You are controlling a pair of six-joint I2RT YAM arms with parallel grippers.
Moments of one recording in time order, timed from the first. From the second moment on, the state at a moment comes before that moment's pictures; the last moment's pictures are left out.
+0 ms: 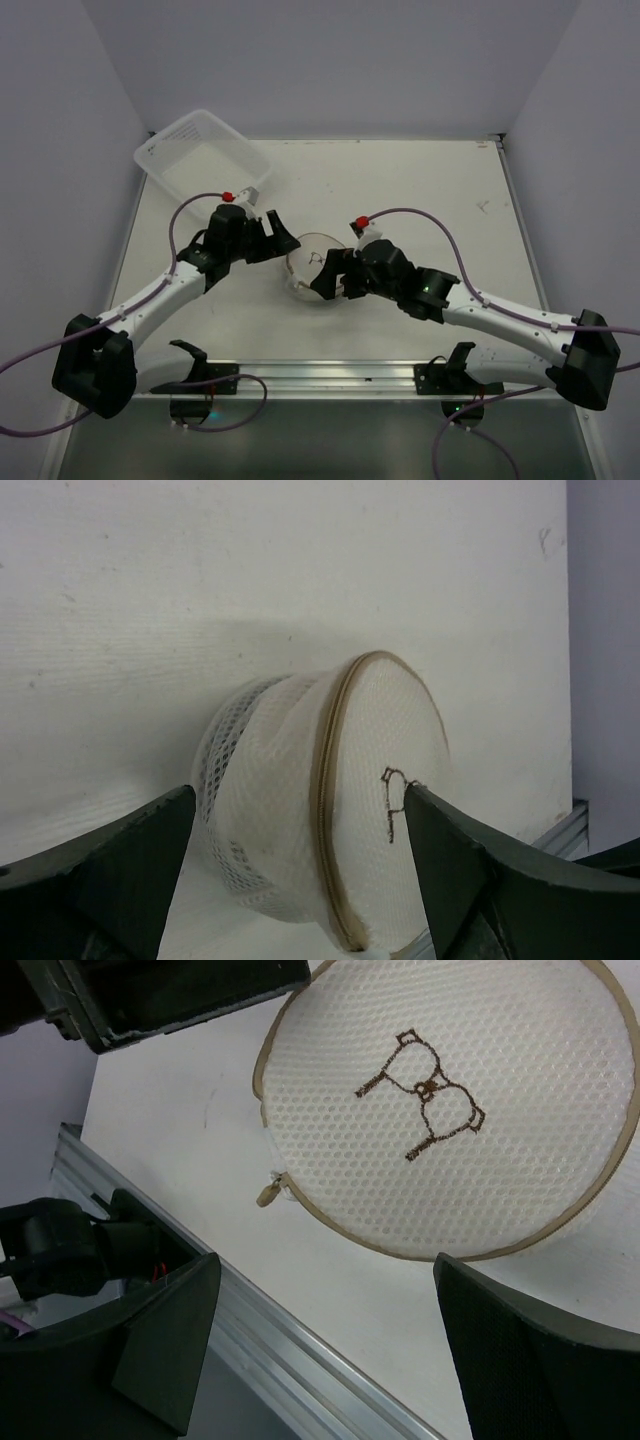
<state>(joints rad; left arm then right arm) -0.45 1.15 0.70 -0.12 0.17 -0.74 0.99 1.12 0.78 -0.21 0.09 0.78</state>
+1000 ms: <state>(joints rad) -0.49 1.14 0.64 -0.09 0.22 -0.99 1.11 1.30 0.93 -0.34 0.21 0.90</state>
